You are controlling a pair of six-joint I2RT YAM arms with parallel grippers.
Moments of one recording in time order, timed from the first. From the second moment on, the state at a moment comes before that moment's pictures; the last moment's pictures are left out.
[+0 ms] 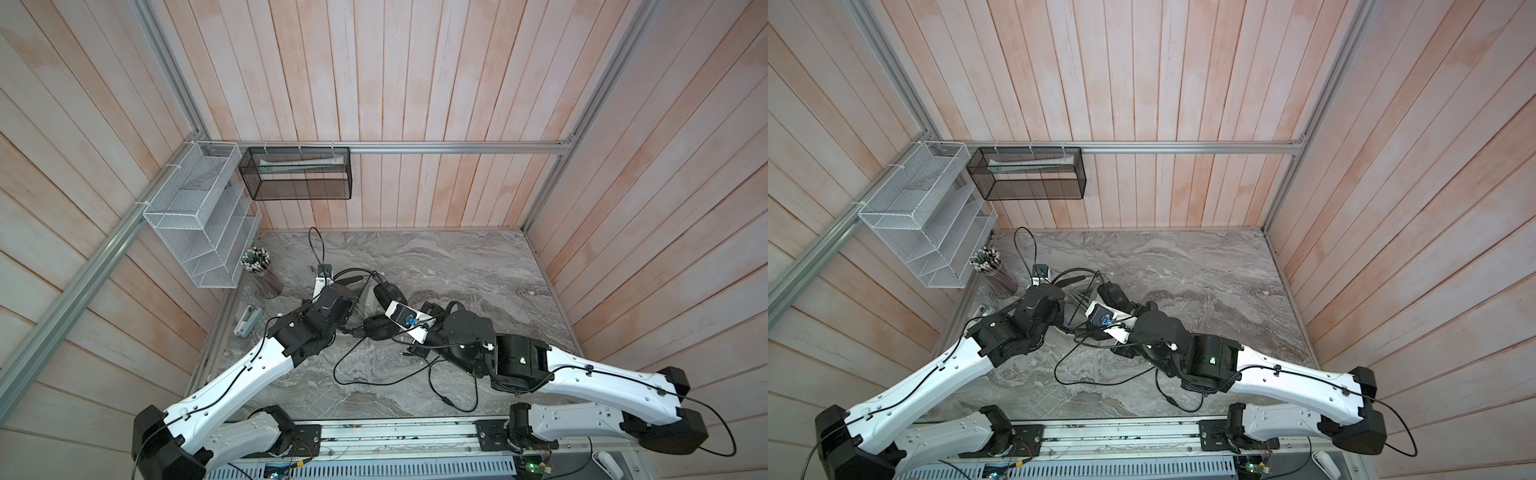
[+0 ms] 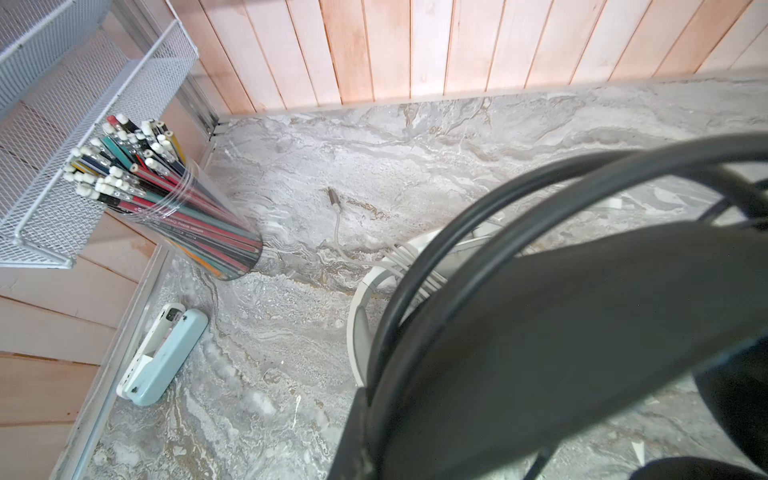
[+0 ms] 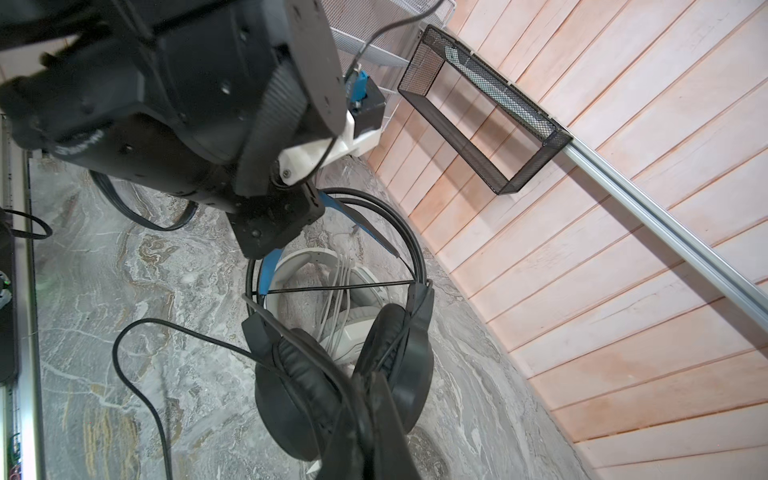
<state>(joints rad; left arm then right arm) -0.74 1.07 0.96 -0.66 -0.67 -0.41 1.31 1.09 1.13 -0.34 0.46 -0.33</state>
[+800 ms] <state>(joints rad) -0.78 0.88 0.94 -0.58 -0.89 -0.19 1.36 1.03 1.29 -0.58 0.22 -0.20</state>
